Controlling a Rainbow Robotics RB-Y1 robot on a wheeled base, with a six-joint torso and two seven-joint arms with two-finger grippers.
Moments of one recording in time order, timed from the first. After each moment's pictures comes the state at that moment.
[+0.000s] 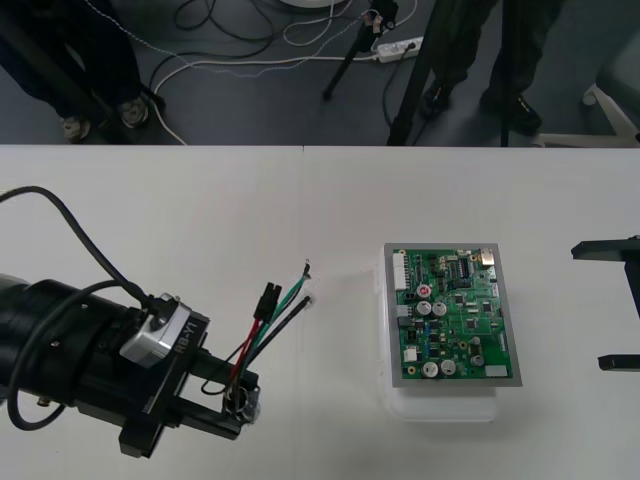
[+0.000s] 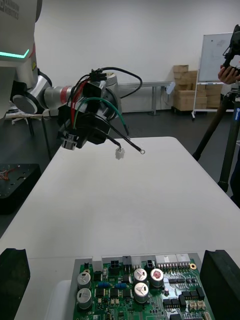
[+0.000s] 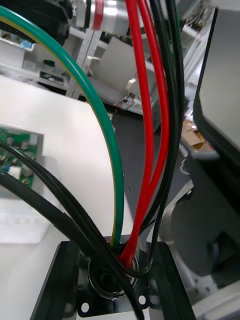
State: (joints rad) right arm 0.08 -0.94 -0.14 -1.67 0.67 -1.56 0.21; left arm 0.00 0.65 -0.09 -2.11 -1.21 -1.54 0.50
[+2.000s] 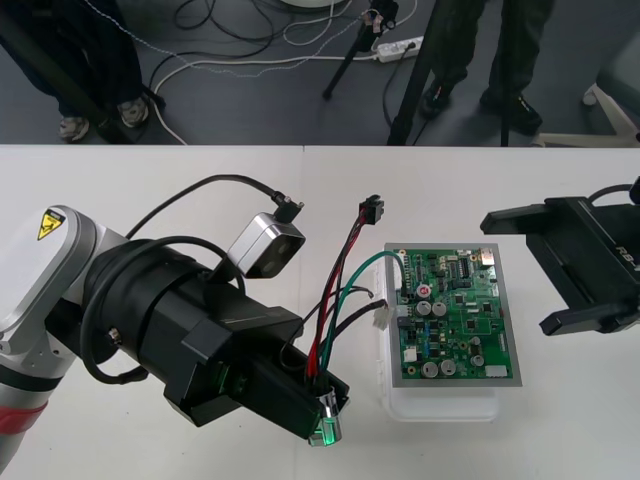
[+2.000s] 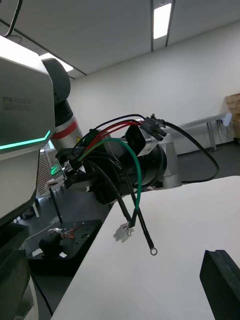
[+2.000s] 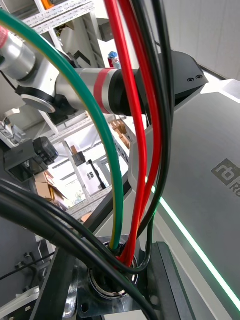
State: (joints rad) right arm -0.27 -0.95 0.27 -1.58 0.46 -1.54 0.02; left arm -0.26 0.49 -0.31 -1.95 -0.89 -1.54 1.23
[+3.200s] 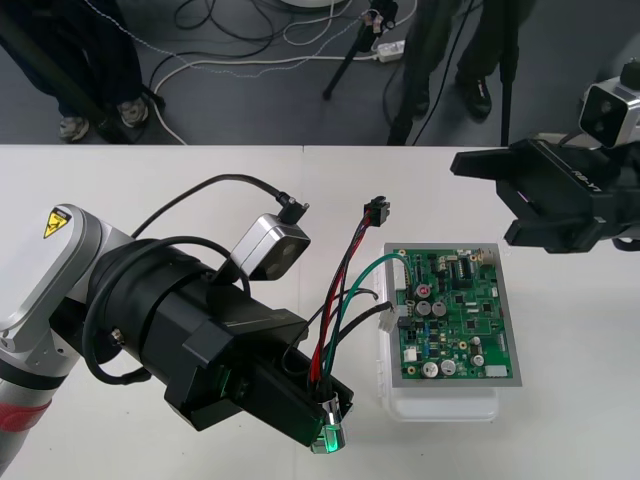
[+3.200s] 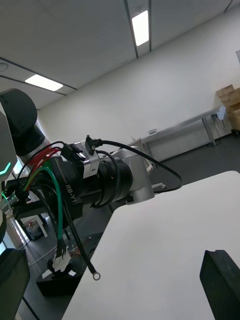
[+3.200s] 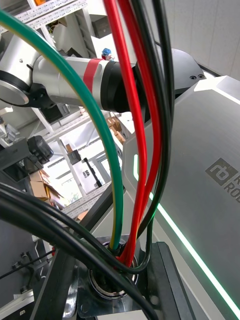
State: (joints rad) right arm -0.49 -0.81 0.28 -1.36 0.51 -1.56 -0.19; left arm -0.27 0.49 -0.33 -1.95 -0.88 -1.54 1.22
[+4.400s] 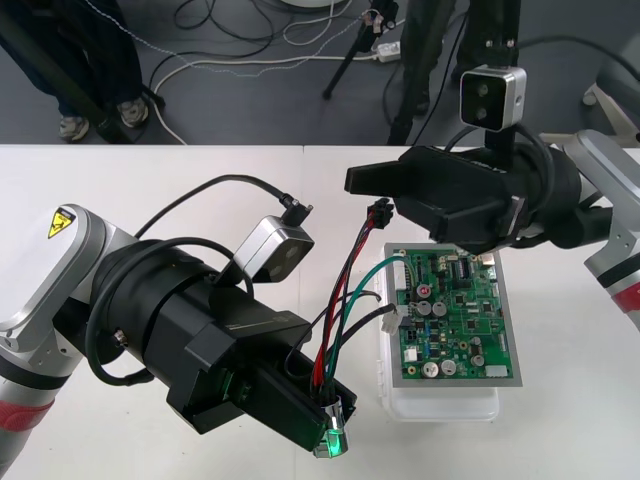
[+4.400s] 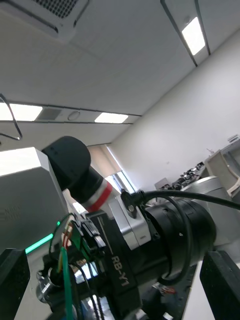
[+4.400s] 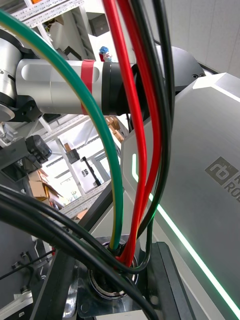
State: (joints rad) right arm -0.59 -0.57 0.37 -1.41 0.48 -1.56 -0.53; left arm -0.28 0.49 -0.34 -1.95 -0.87 -1.54 1.21
